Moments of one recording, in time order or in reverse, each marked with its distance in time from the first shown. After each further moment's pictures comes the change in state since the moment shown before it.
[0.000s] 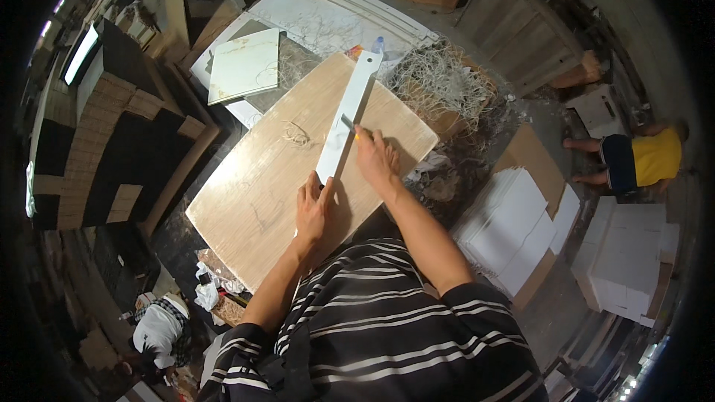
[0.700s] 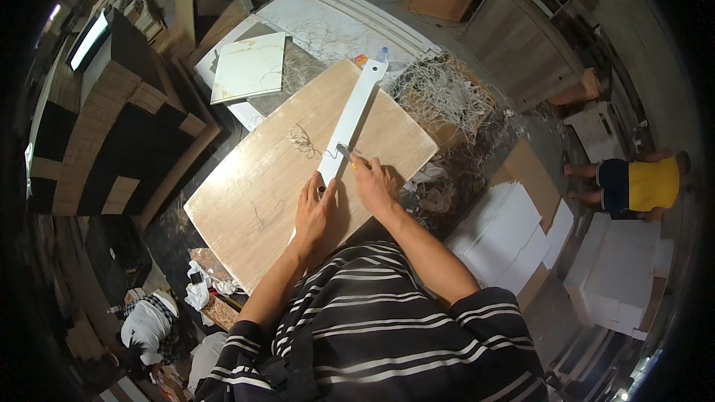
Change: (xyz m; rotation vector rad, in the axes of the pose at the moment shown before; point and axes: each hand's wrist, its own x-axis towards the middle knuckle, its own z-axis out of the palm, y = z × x) left_hand -0.002 -0.006 0.000 -0.028 -0.002 0.043; right_hand -0.044 -0.001 -0.002 0.019 -0.046 -0.109
